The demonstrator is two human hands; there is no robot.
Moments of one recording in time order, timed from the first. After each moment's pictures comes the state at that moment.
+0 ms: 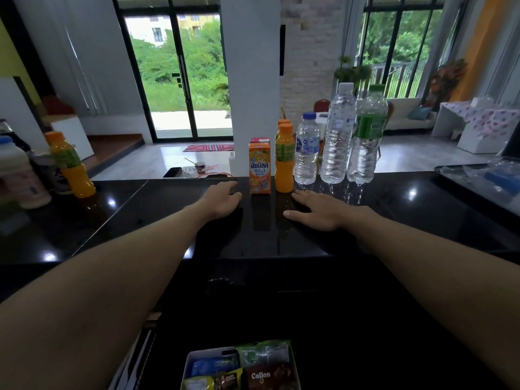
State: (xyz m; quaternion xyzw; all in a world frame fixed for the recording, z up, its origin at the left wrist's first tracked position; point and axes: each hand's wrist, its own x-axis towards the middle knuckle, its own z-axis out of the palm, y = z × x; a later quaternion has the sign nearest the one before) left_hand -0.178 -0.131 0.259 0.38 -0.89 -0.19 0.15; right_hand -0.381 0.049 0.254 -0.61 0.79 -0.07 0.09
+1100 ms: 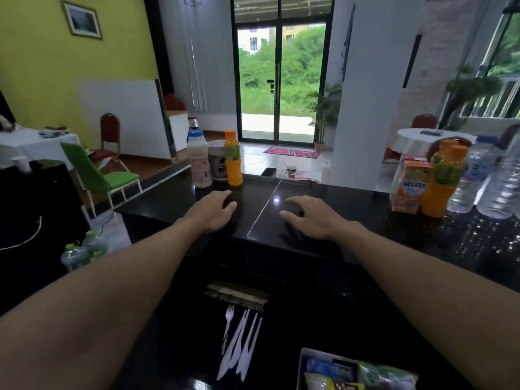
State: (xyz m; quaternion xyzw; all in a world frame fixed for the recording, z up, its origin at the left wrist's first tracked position) left_hand 0.148 -0.222 0.261 0.52 -0.83 -0.12 0.18; right_hand -0.108 -0.110 0.267 -0.70 0.68 -0.21 0.07
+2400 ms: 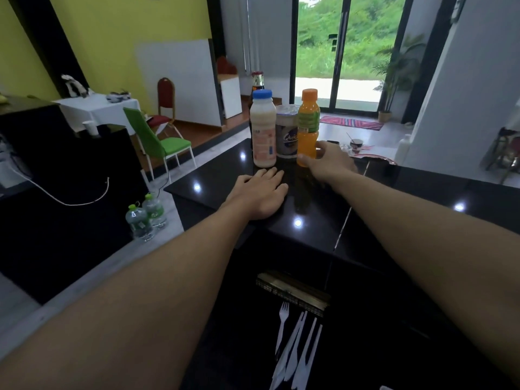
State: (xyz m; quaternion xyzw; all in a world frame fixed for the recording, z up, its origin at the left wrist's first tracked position) left_hand 0.177 -0.301 0.234 0.54 -0.84 -0.04 0.07; right_hand -0.012 -0.328 0.251 -0.58 0.72 -0.37 0.13
